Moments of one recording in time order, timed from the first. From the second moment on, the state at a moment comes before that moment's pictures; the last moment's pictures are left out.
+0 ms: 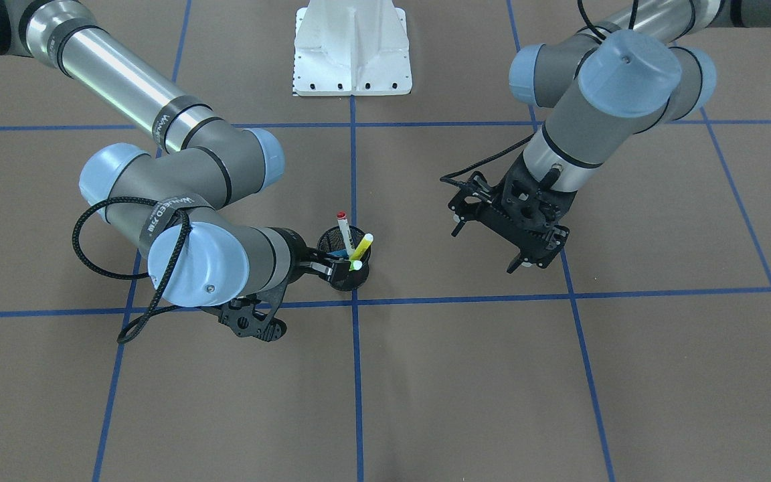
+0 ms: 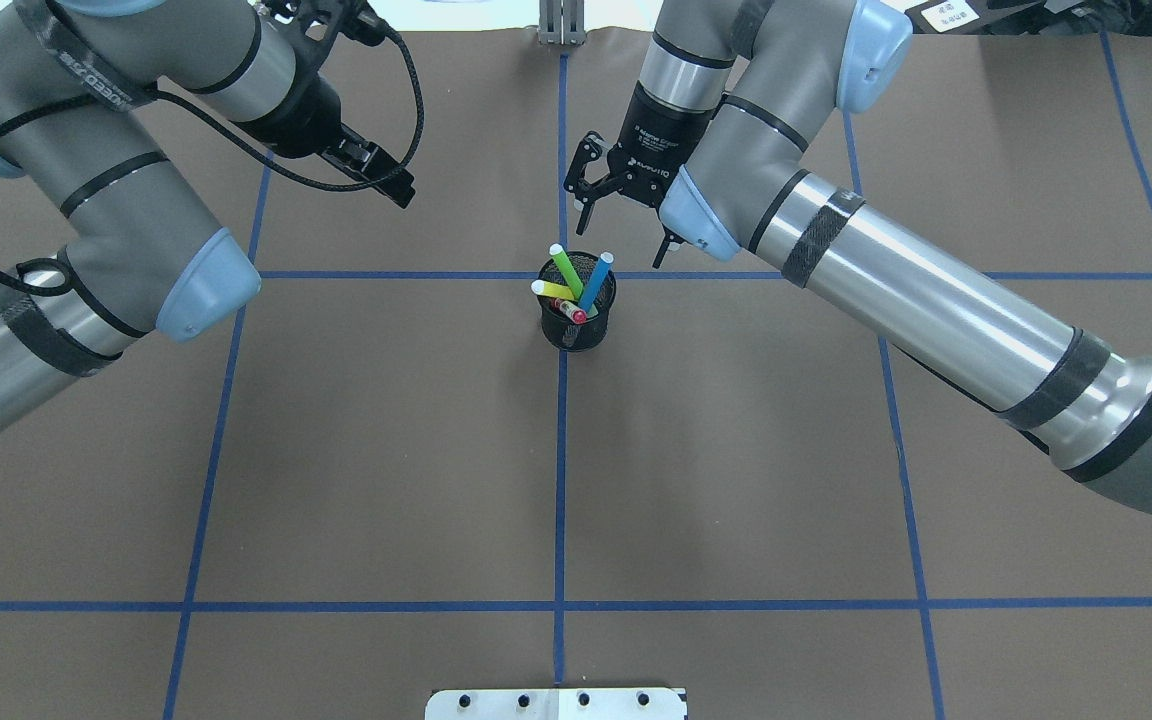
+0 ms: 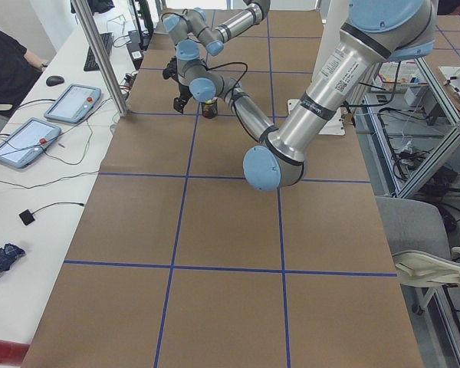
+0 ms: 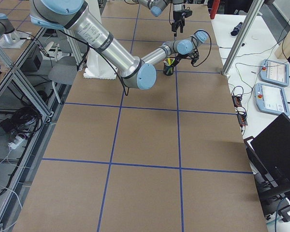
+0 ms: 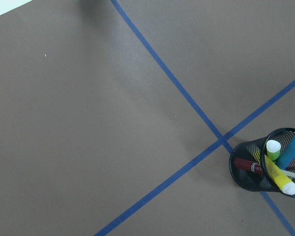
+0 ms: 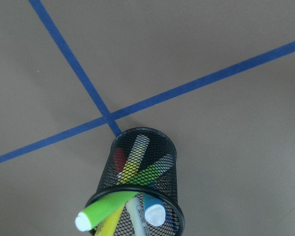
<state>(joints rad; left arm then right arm) -0.89 -2.23 -1.63 -1.81 -2.17 -0.46 0.85 -0.59 1.09 -1.59 2.60 1.23</state>
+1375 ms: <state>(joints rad) -0.90 -2.22 -1.62 -1.82 -2.17 -0.46 0.81 -0.58 1.04 -1.50 2.58 1.24</state>
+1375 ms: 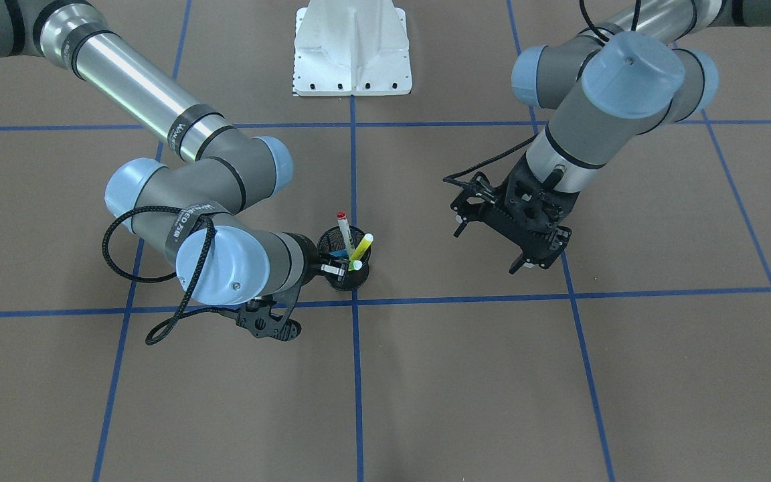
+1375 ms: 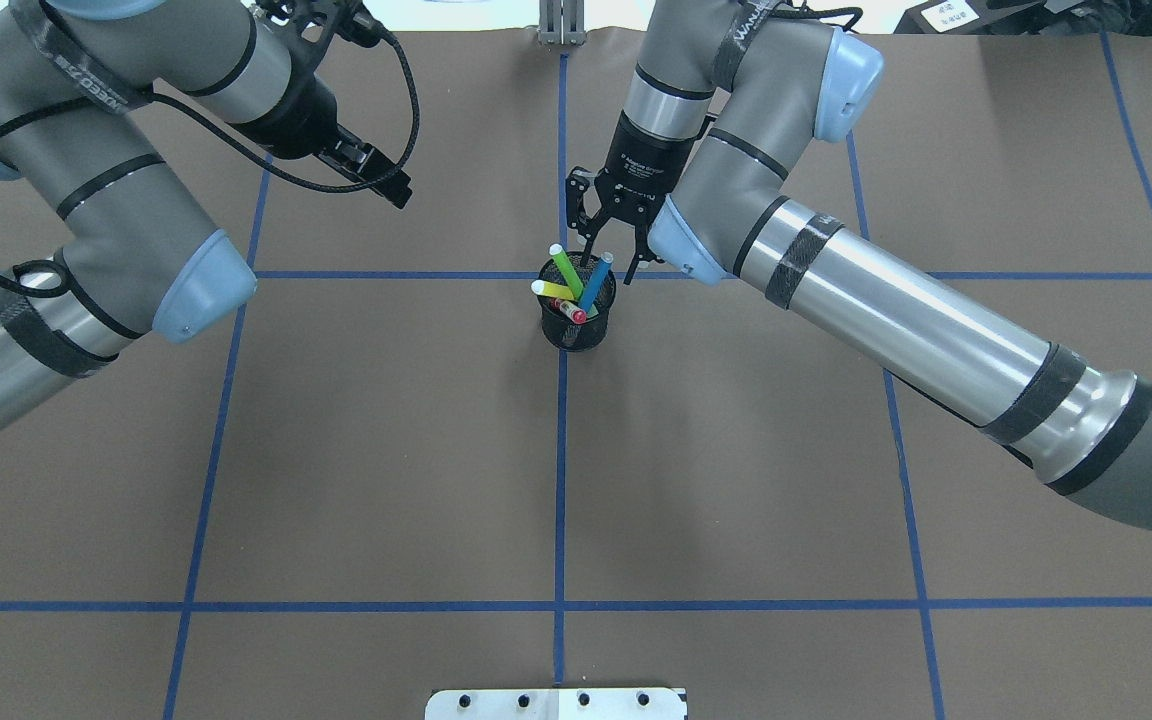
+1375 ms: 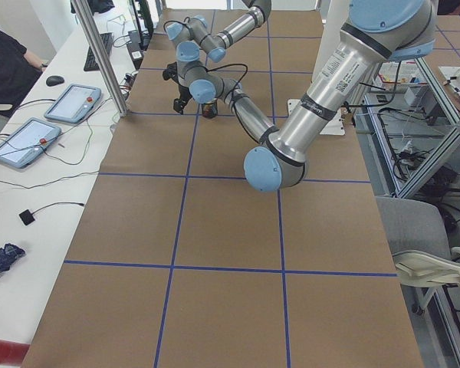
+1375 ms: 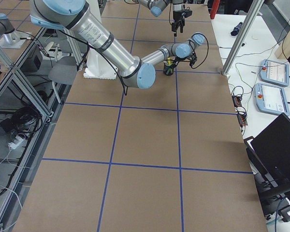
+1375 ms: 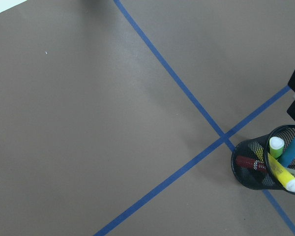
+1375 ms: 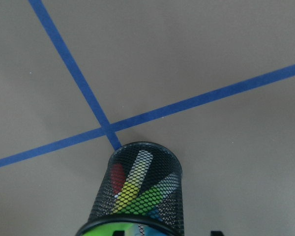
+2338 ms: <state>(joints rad) -0.90 -2.22 -1.62 -1.82 -2.17 -0.46 0.84 -0.58 1.08 -1.49 2.57 1.26</state>
